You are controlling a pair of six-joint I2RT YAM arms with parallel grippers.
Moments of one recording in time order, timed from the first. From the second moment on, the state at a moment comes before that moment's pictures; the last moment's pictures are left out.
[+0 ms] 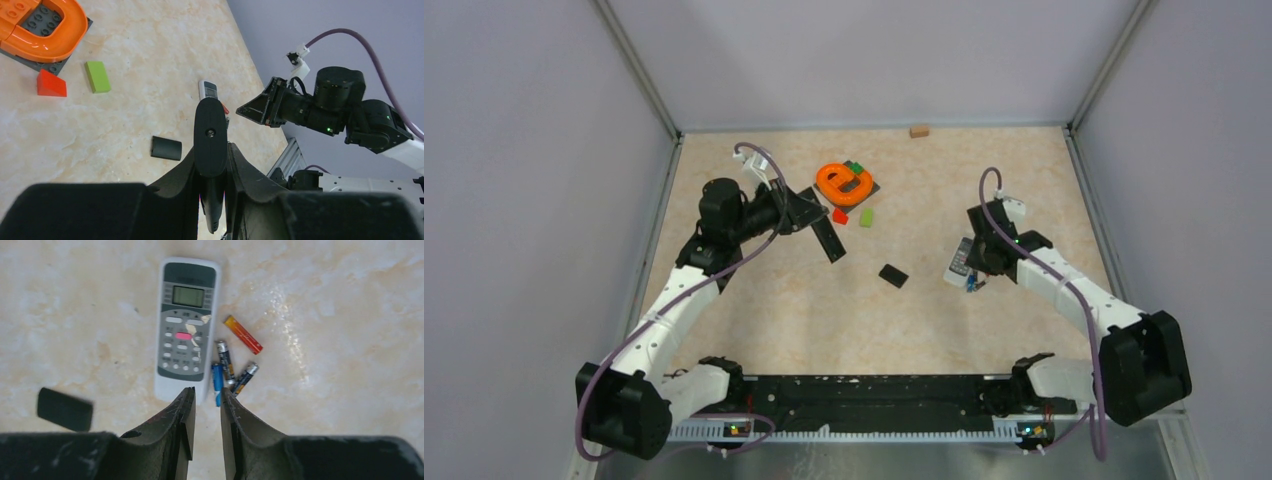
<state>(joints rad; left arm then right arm) -0.27 1.08 0.85 0.02 0.59 -0.70 0.41 1.23 0.82 -0.58 0.35 0.70</state>
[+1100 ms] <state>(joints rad) -0.27 1.12 0.84 0.10 0.70 -0.76 0.23 1.52 0.81 -0.46 0.29 0.40</state>
